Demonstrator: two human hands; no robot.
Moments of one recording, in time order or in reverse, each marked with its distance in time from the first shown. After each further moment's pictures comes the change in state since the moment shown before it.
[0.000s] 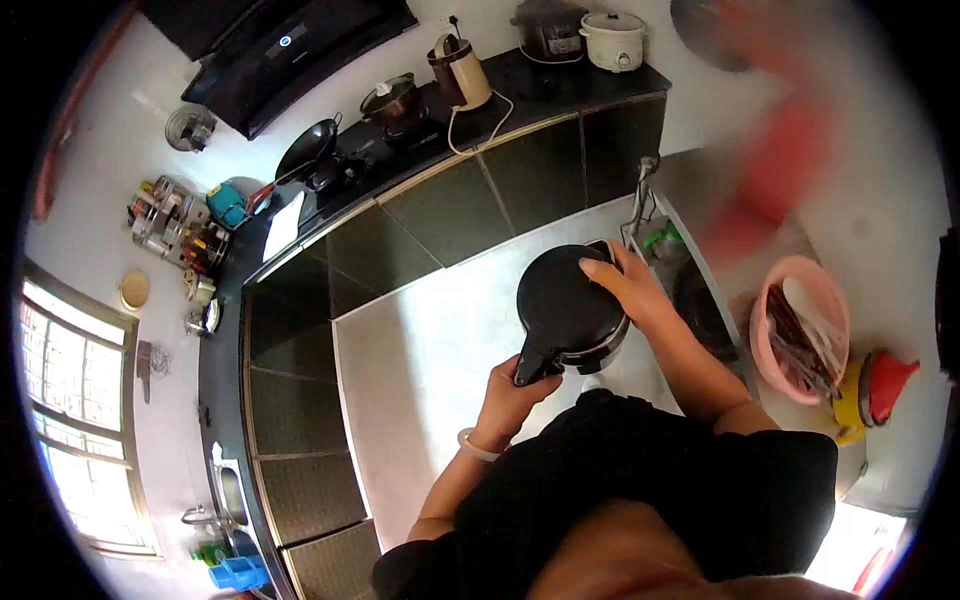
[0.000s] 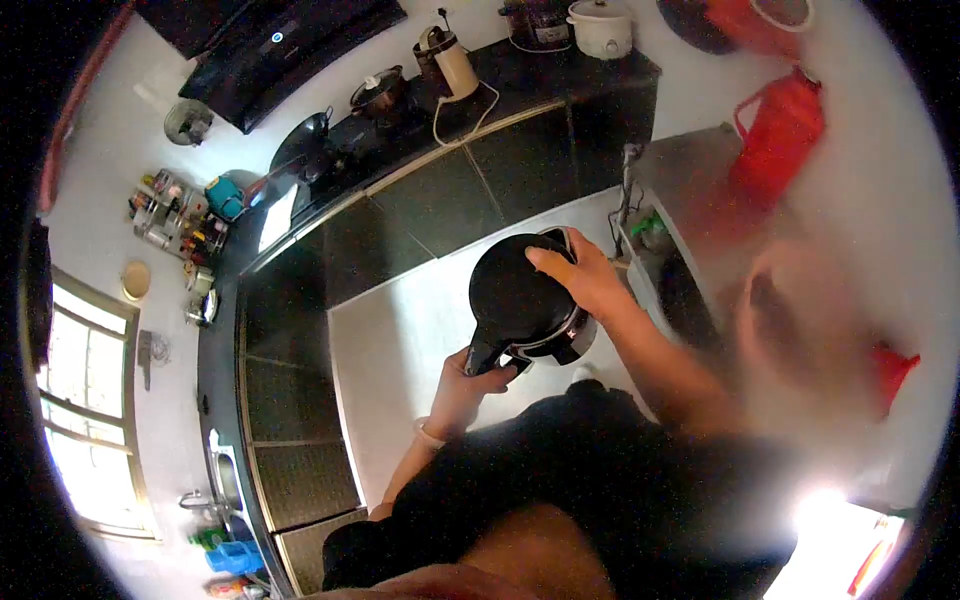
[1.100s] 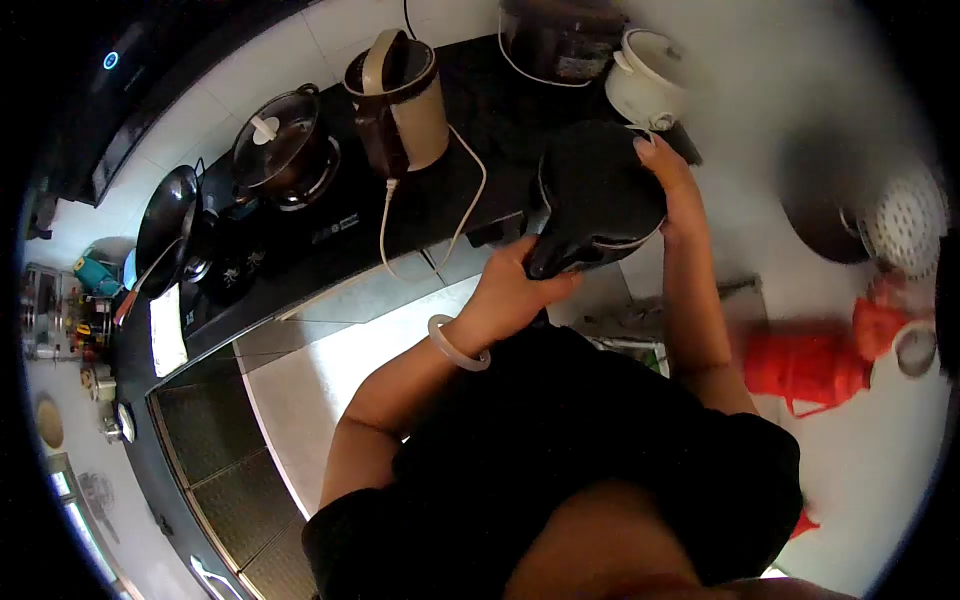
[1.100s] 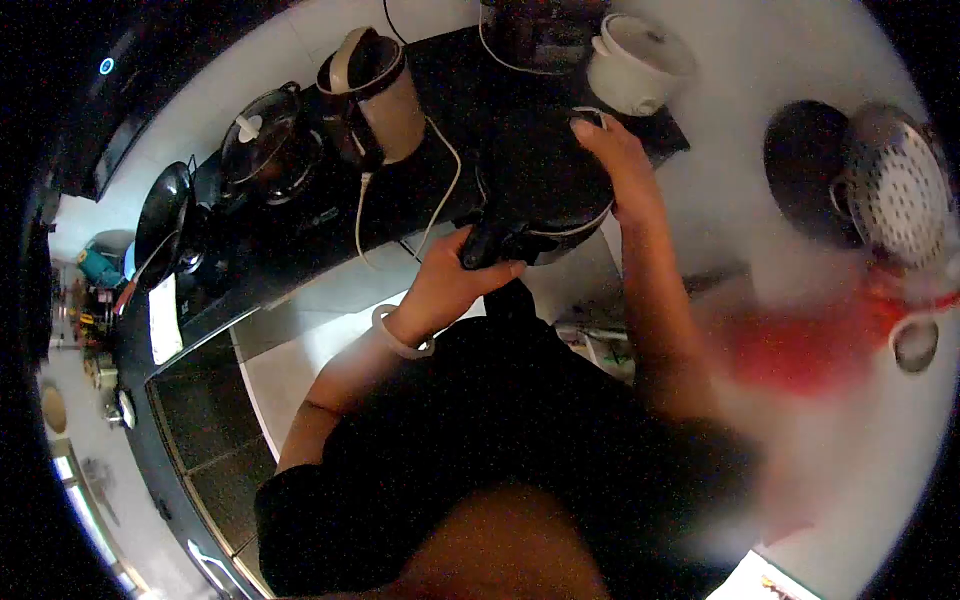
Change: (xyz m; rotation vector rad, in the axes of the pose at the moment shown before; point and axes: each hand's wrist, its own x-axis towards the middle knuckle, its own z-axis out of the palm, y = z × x) left_hand 0.637 0.213 -0.094 0.100 -0.299 0.200; right_hand 0.621 -0.080 -0.077 0.118 0.195 -0.008
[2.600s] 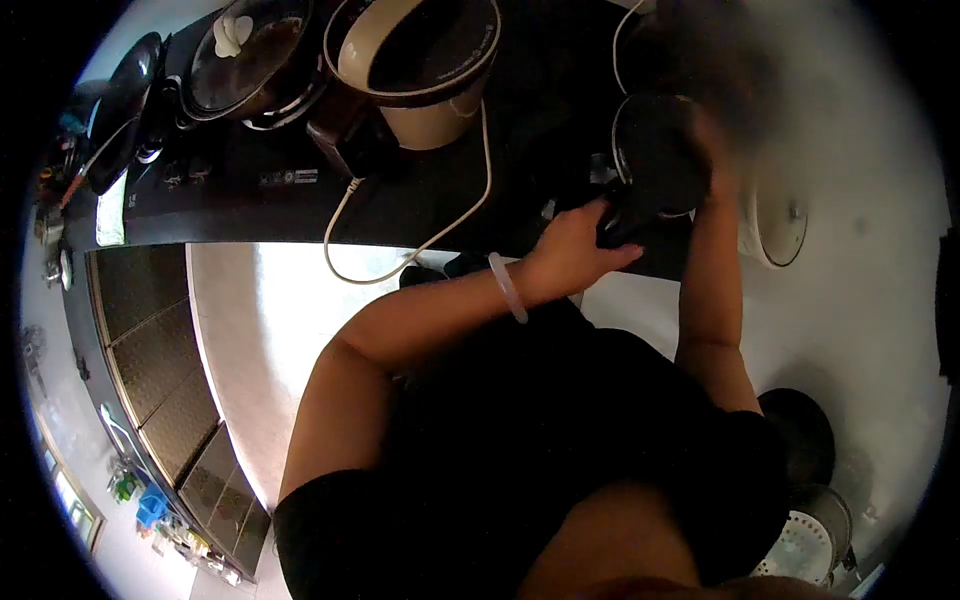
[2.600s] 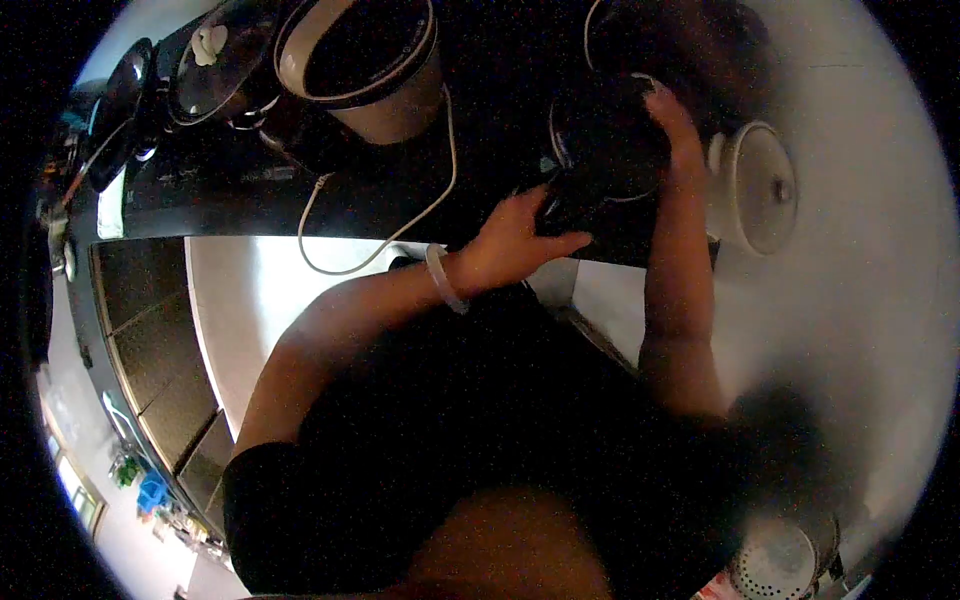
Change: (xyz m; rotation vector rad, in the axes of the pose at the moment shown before) left_hand 0.275 -0.049 -0.014 -0.010 0.265 -0.064; right_hand 0.446 0.139 -0.098 -0.859 -0.556 -0.144
